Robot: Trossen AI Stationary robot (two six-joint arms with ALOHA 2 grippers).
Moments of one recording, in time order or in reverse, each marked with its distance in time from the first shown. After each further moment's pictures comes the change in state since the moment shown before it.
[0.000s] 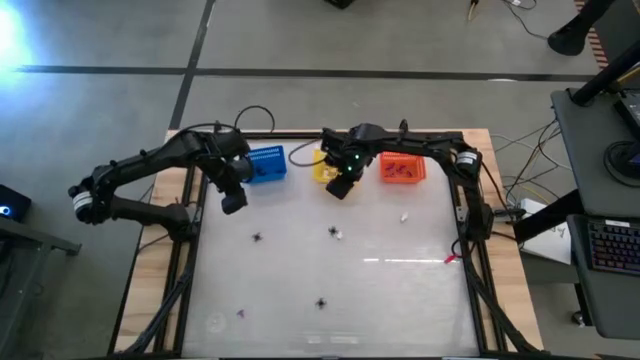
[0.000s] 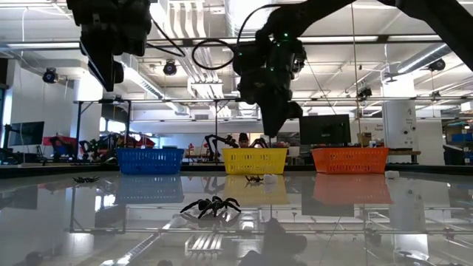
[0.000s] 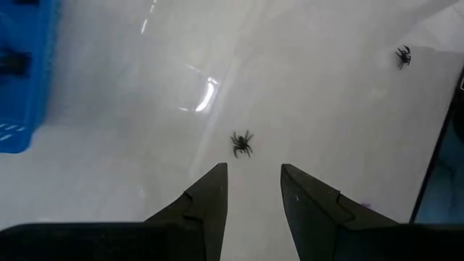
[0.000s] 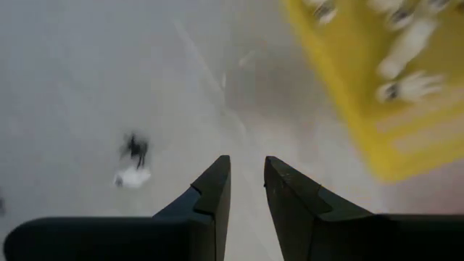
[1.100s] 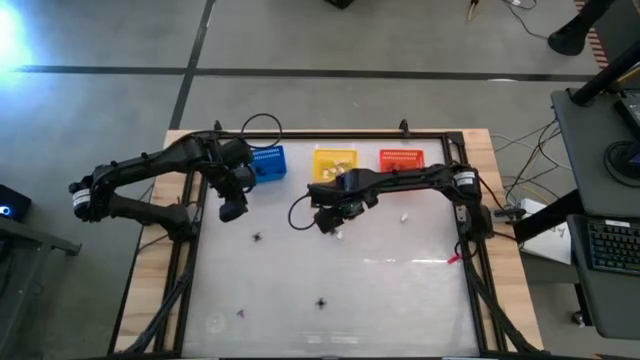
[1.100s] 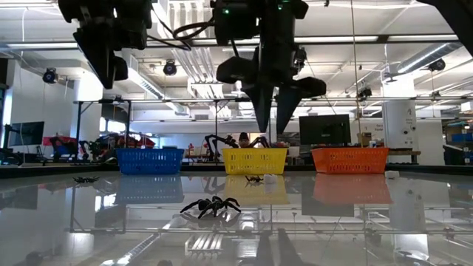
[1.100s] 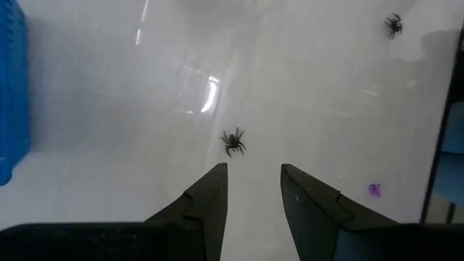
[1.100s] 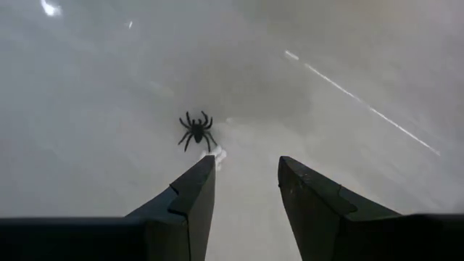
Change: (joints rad) left arm -0.090 -0.001 0.000 0.010 -0.012 0.066; right arm 0.330 0.000 0.000 -0.035 0.261 0.771
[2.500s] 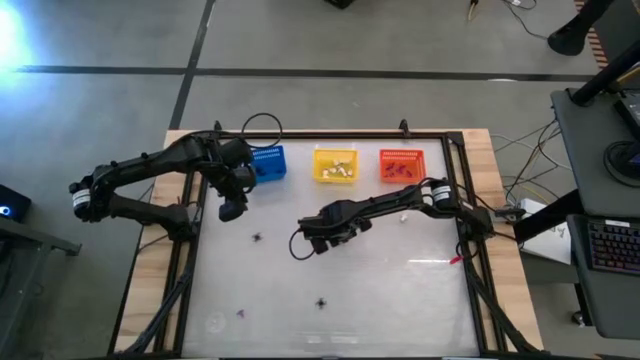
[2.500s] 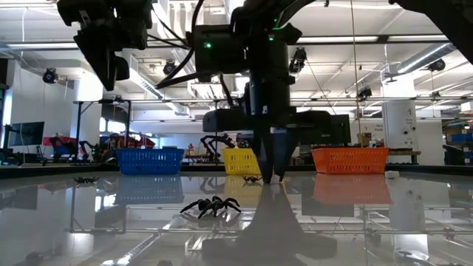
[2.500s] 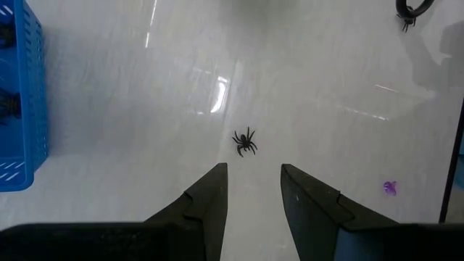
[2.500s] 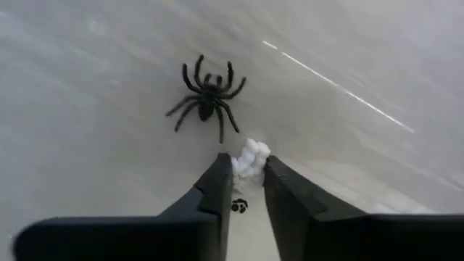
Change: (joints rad) left arm 0.000 0.001 0.000 0.004 -0.033 0.039; right arm 0.117 0.204 0.003 0.052 0.045 0.177
